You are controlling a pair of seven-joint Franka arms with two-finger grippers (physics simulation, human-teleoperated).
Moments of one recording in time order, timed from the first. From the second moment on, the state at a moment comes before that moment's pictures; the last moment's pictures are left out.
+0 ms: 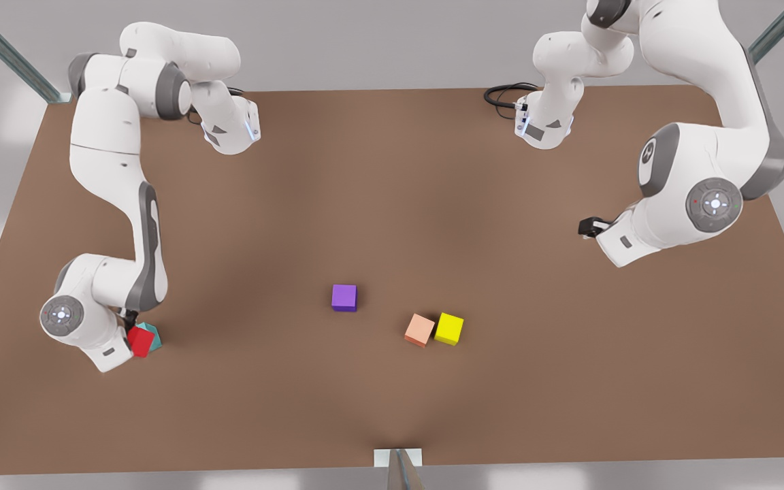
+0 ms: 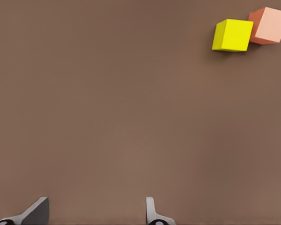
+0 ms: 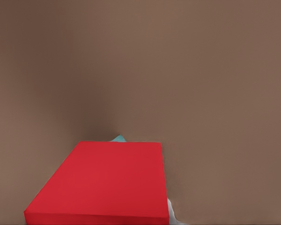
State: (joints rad) left arm -0.07 0.28 -0.11 -1.38 0.06 1.37 0.06; right arm 0.12 0.69 -0.32 -1.50 -0.01 2.15 -1.49
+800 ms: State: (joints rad) left arm -0.06 0.30 -0.11 -1.38 0.06 1.33 0.04; right arm 0.12 0.69 -0.35 -1.61 -0.02 2.28 -1.33
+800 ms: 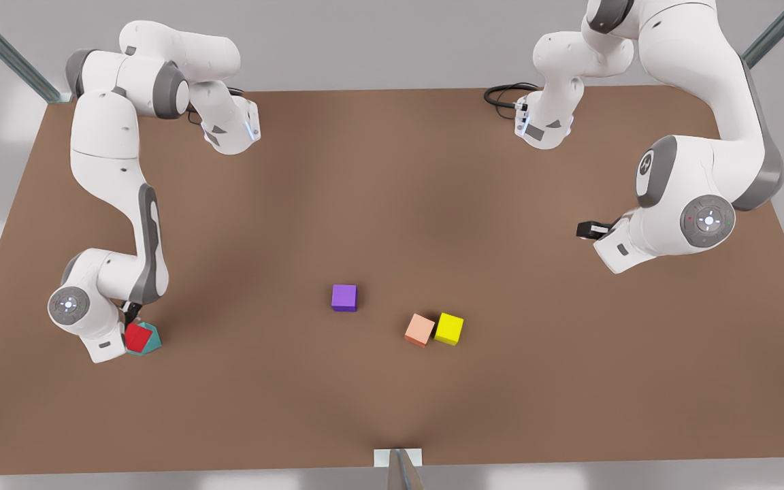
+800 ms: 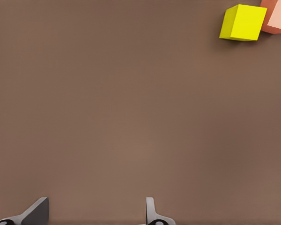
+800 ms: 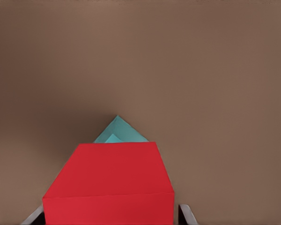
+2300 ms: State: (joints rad) left arm -0.01 0.30 -0.11 -1.34 0.05 1.30 0.04; right arm 0.08 0.11 -0.03 -1.48 -0.05 1.45 -0.12
